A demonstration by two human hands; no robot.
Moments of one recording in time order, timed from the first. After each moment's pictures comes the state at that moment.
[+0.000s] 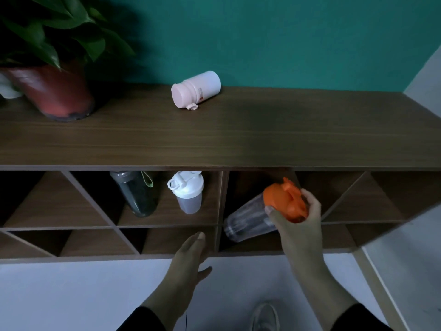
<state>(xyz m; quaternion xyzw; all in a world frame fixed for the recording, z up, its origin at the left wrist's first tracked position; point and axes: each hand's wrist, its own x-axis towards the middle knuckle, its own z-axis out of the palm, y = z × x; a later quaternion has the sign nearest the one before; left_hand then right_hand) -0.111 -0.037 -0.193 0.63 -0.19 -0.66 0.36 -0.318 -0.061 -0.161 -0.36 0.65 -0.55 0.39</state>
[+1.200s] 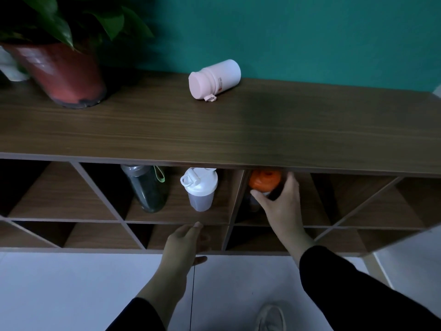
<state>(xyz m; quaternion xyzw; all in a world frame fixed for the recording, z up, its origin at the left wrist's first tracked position) -0.075 -0.073 -0.208 0.70 -0.20 -0.58 0.37 -0.287 -0.154 -0.226 -0.54 0.70 -0.40 0.23</state>
